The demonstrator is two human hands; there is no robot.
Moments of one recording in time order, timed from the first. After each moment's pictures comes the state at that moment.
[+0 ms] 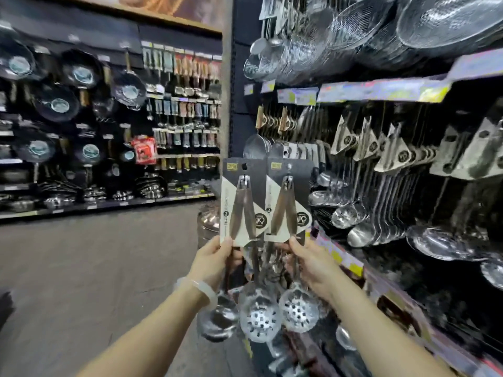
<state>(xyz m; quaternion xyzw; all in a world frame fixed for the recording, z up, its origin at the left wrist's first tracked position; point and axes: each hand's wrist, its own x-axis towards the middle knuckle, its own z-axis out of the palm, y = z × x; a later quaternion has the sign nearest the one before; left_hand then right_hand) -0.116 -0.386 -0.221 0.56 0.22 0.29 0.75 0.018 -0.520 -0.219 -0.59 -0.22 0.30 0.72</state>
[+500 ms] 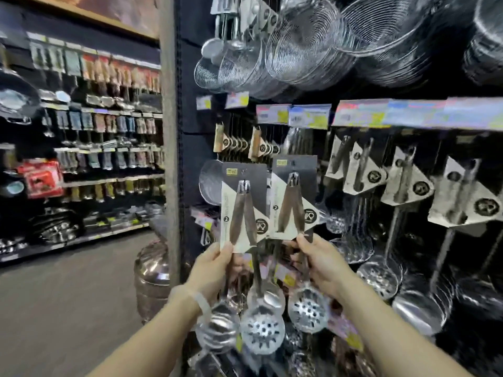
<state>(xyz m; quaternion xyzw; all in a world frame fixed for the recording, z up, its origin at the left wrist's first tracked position) 0.099 -0.200 -0.198 0.57 0.08 0.18 0.80 0.176 -0.380 -0.170 -0.63 -0.14 0.13 0.75</state>
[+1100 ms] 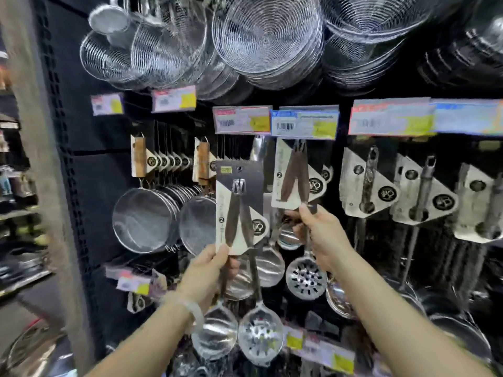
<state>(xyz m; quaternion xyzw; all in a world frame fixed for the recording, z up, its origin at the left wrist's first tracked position) 0.289 -0.132 -0.174 0.61 -0.04 0.01 0.79 0.303 -0.334 -0.115 -0.62 -0.04 -0.15 0.77</state>
